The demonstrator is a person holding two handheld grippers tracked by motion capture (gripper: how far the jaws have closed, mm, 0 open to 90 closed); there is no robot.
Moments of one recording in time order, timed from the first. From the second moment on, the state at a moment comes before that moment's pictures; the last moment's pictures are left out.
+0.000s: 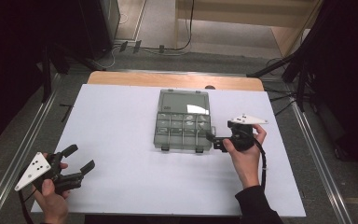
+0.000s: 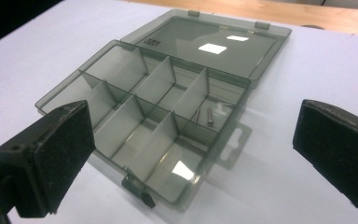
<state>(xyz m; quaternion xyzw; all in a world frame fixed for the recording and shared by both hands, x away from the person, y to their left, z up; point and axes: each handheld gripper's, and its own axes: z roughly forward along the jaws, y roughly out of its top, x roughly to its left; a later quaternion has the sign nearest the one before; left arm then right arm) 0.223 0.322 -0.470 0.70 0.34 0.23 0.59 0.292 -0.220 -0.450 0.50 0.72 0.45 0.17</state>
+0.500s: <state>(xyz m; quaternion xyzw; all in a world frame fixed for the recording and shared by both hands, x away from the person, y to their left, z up) 0.222 0.321 -0.469 0.70 0.34 0.23 0.58 0.230 -0.256 -0.467 0.50 0.69 0.48 0.22</state>
